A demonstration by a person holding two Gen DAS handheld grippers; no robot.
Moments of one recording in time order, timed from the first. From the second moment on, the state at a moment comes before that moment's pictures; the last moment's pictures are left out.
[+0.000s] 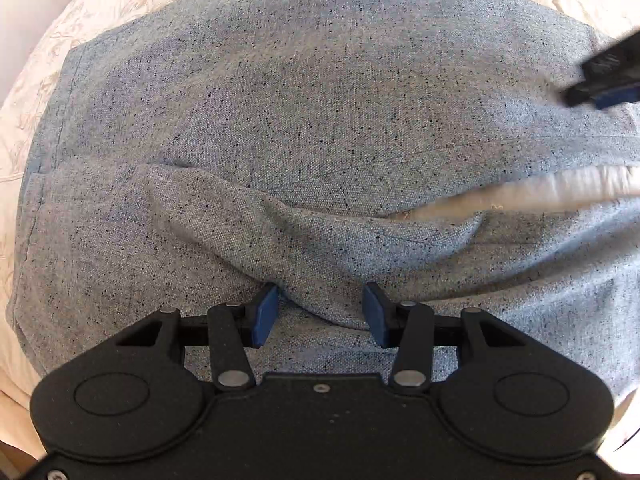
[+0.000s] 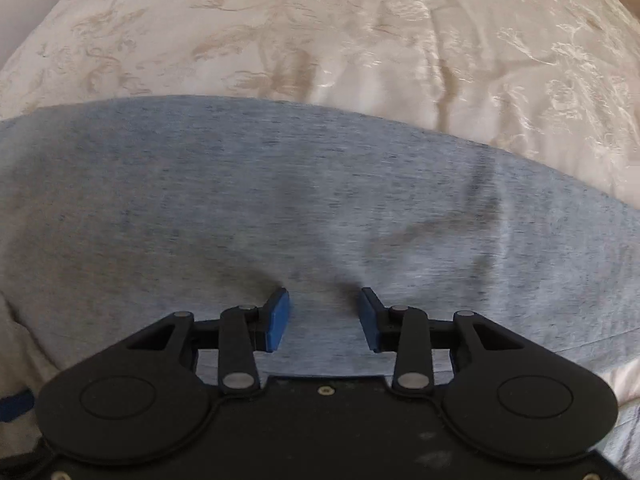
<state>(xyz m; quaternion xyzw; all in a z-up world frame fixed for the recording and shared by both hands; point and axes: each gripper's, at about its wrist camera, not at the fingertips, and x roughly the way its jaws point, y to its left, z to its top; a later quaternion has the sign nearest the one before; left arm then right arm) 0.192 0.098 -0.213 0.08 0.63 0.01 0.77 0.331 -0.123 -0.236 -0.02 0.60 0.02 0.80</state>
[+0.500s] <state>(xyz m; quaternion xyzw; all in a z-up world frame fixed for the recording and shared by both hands) 0.244 0.069 -0.134 0.09 0.50 -0.03 0.86 0.327 -0.302 -0.220 0.08 0.56 -0.15 0.81</state>
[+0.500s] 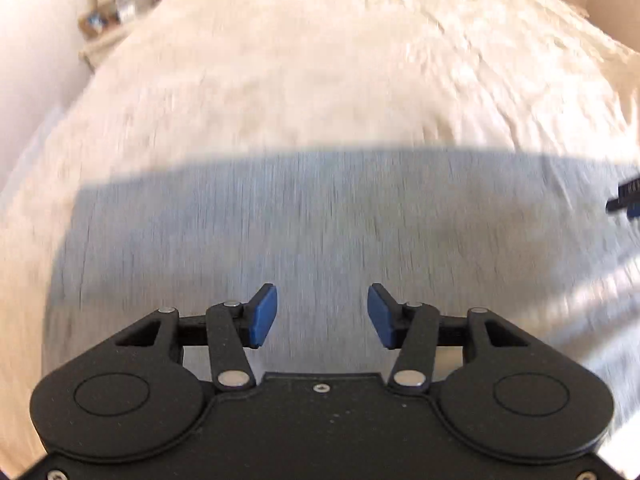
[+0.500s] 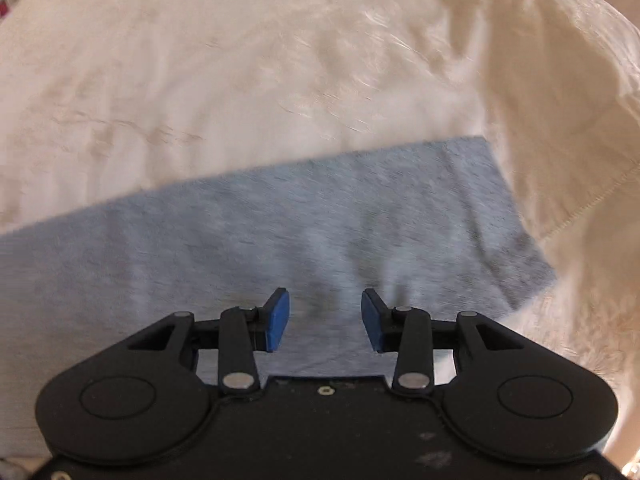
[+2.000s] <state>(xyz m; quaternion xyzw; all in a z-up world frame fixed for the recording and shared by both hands) 0.142 0.109 -0.223 0.11 0.60 -0.07 0.79 0.119 -0.153 -0.234 0.08 0.65 -0.07 0.75</state>
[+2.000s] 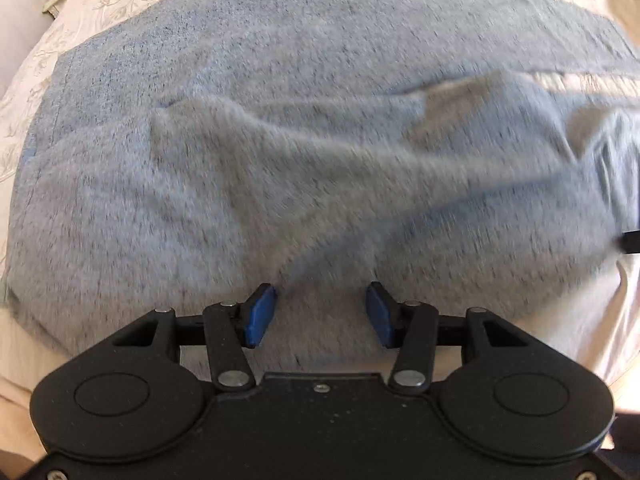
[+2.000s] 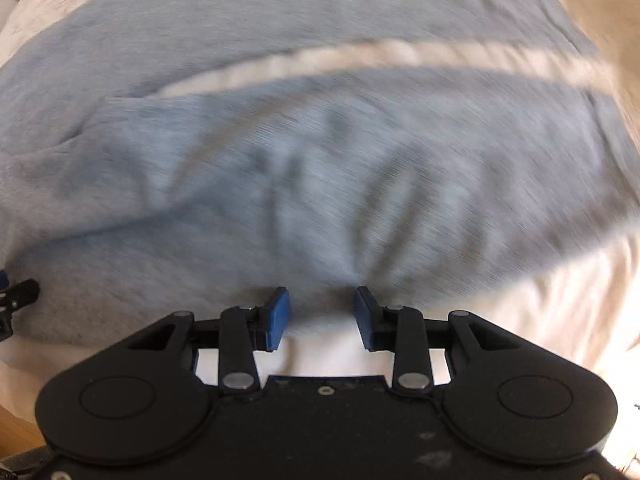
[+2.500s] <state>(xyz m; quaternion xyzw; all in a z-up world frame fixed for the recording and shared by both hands) 0.146 0.063 -0.217 0.11 0.58 -0.02 0.81 0.063 -0.334 -0.195 0.26 0.52 -0.28 0.77</state>
